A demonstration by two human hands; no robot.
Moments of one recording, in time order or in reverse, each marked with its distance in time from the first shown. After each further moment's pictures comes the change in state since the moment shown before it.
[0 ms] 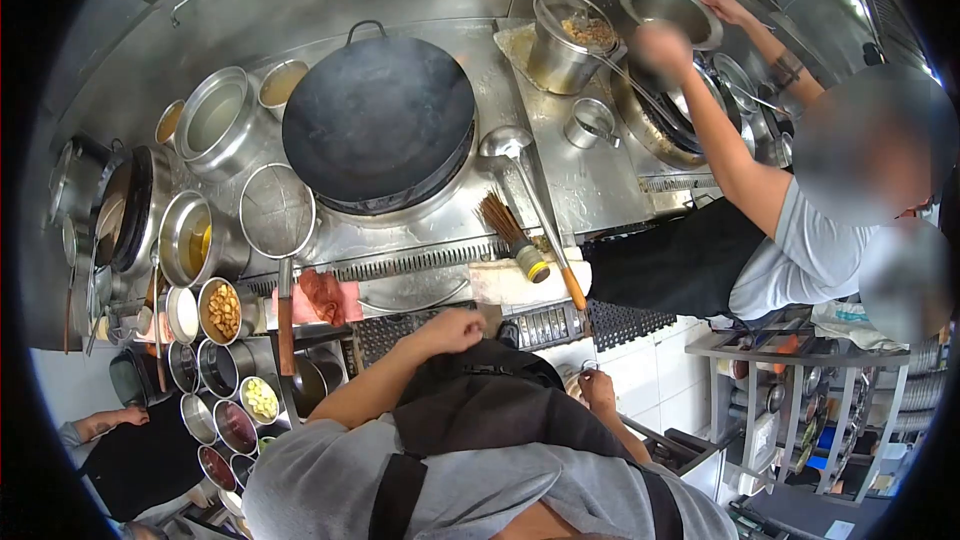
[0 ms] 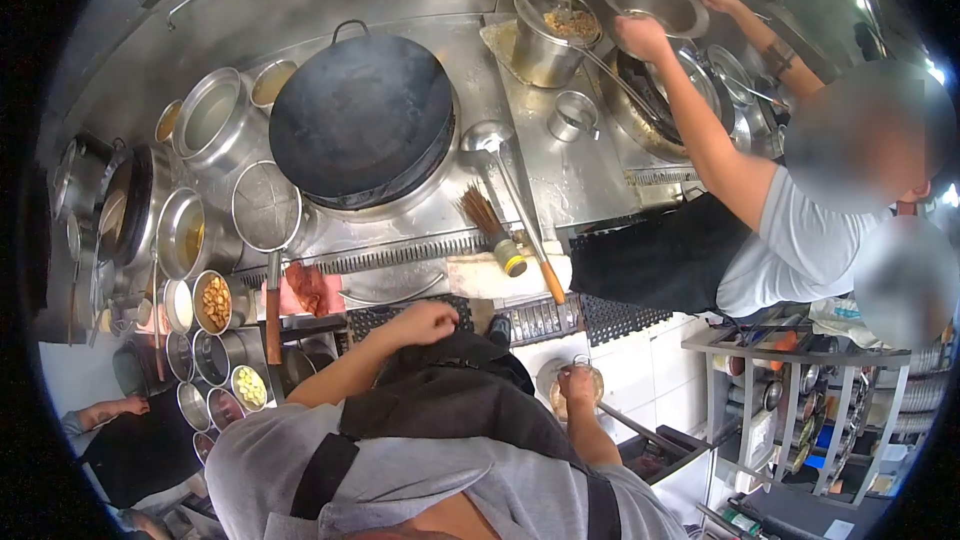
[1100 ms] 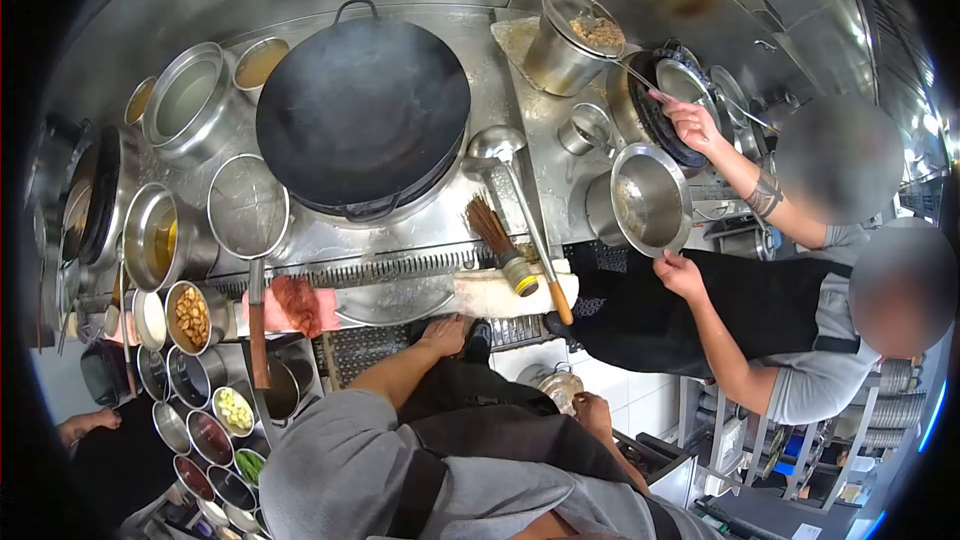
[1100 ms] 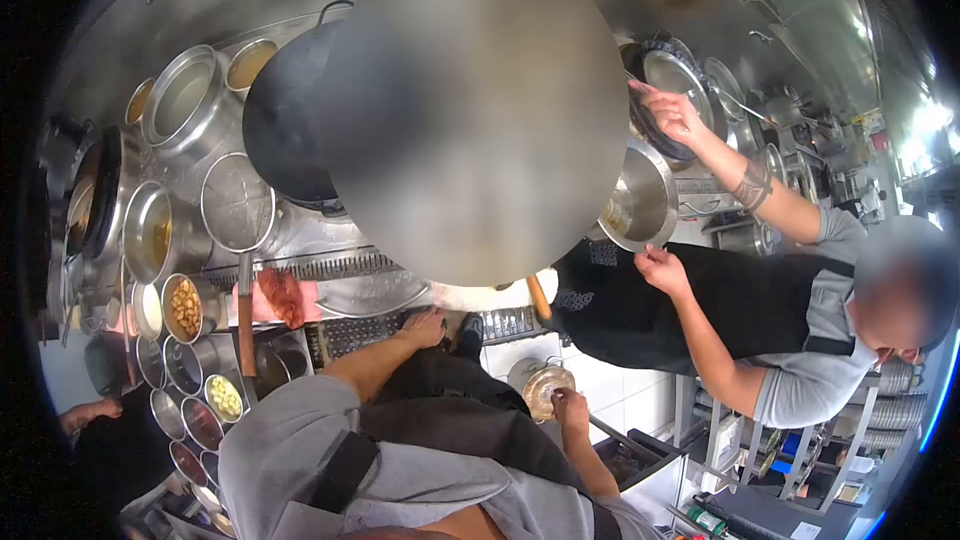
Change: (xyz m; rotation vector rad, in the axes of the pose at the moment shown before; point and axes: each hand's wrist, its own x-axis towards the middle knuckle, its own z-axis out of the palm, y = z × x) left_hand 0.071 -0.116 0.101 0.285 -0.211 -0.407; right_hand -0.042 -0.033 -0.067 0.091 -0.058 0.131
